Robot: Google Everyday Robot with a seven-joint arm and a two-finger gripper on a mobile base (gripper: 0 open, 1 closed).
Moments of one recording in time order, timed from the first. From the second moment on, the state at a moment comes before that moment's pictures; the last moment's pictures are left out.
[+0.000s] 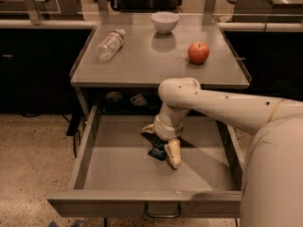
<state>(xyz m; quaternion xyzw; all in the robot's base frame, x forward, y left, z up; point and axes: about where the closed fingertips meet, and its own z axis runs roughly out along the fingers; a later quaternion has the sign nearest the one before) 0.572 -0.050 0.582 -0.89 0.45 0.11 0.08</state>
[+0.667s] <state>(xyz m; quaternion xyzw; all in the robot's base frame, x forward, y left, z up) 0.572 -0.053 0.583 -0.89 0.45 0.09 0.07</state>
